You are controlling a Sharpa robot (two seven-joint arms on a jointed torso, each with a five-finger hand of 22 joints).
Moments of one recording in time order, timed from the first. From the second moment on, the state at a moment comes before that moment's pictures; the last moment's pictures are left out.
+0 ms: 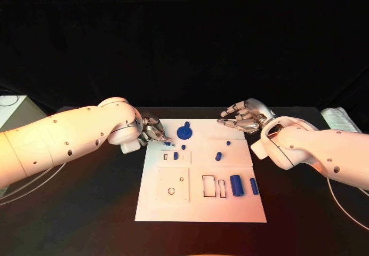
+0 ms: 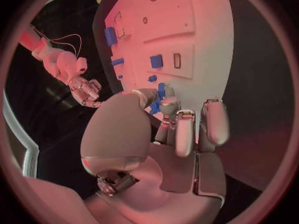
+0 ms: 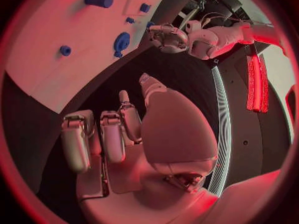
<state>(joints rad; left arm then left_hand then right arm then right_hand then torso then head) 1.37 -0.65 -0.08 1.32 -0.87 0.15 -0.52 1.32 -0.17 0.59 0.30 0.24 0.88 0.08 0.61 0.83 1.25 -0.01 1.16 0.91 1.47 -0.05 1.55 1.31 0.08 1.34 0.06 1.42 1.28 1.33 -0.89 -0.15 1.61 -0.79 -0.59 -0.11 1.35 -0.17 0.20 0.28 0.18 0.88 0.16 0.24 0.26 1.38 0.08 1.36 1.31 1.47 0.00 1.55 1.31 0.01 1.47 0.11 1.57 1.31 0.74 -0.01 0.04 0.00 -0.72</state>
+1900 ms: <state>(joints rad) 1.34 -0.69 -0.12 1.44 -1.06 0.13 -0.53 1.20 -0.22 0.71 0.24 0.25 0.90 0.06 0.65 0.83 1.29 -0.02 1.19 0.94 1.47 -0.07 1.57 1.31 0.08 1.37 0.04 1.44 1.31 1.32 -0.88 -0.15 1.61 -0.80 -0.57 -0.12 1.35 -0.17 0.20 0.28 0.18 0.88 0.16 0.24 0.26 1.38 0.08 1.36 1.31 1.47 0.00 1.55 1.31 0.01 1.47 0.11 1.57 1.31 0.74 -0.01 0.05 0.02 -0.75</state>
